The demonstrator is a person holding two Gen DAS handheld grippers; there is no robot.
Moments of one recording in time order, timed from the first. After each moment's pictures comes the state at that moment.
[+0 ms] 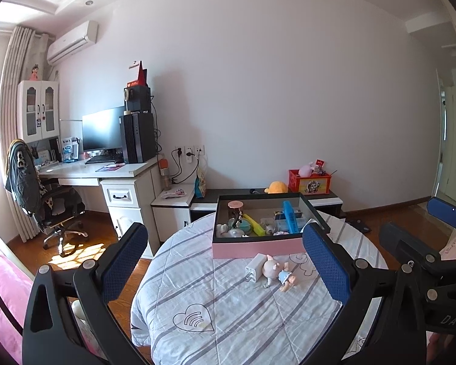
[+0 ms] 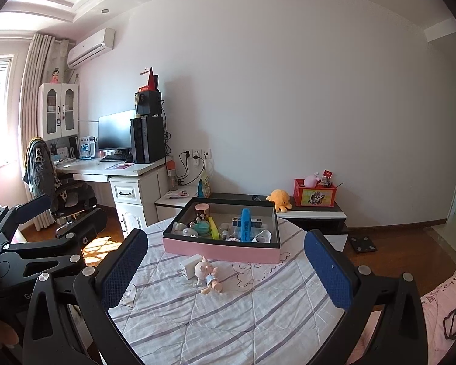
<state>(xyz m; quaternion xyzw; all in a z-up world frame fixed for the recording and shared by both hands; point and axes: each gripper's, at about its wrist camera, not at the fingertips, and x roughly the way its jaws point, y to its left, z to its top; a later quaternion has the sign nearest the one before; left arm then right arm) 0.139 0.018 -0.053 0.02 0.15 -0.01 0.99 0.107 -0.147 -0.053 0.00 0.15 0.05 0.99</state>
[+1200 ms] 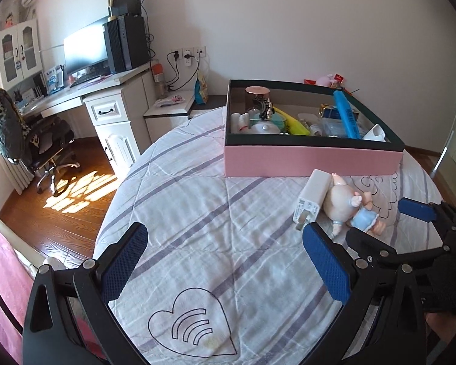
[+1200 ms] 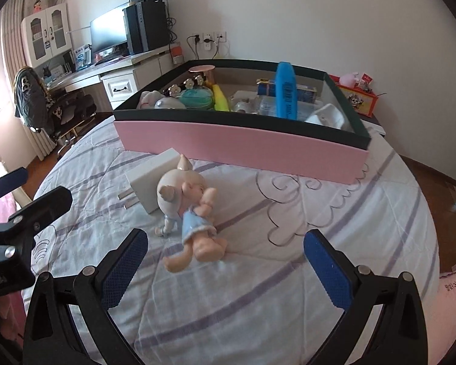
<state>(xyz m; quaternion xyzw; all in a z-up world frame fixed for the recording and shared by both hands) 0.297 0.048 -0.199 0.01 0.36 -0.01 0.93 0.309 -0.122 -0.223 -0.02 0.40 0.11 0.91</state>
